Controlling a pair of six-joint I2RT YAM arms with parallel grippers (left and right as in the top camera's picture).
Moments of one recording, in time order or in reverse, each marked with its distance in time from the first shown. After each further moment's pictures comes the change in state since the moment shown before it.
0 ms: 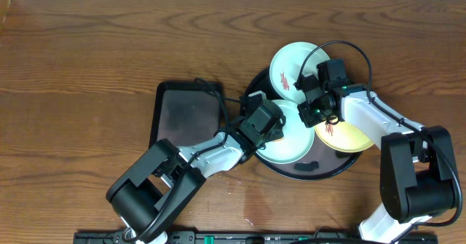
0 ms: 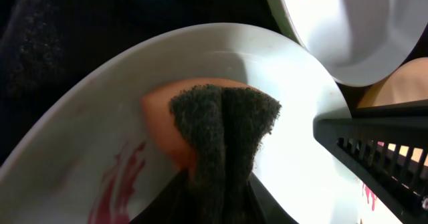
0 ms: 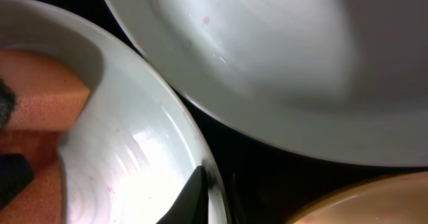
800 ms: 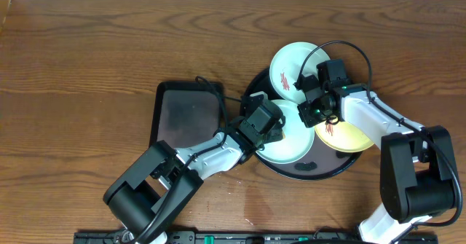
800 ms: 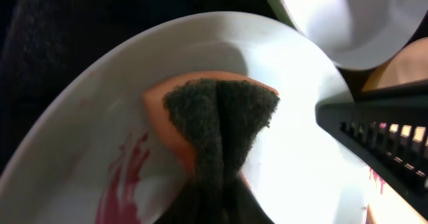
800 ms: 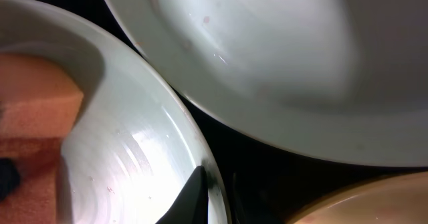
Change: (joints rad) left arm 0.000 -0.020 0.000 -0.037 0.009 0.061; right arm 0.000 0.000 0.000 0.000 0.000 0.000
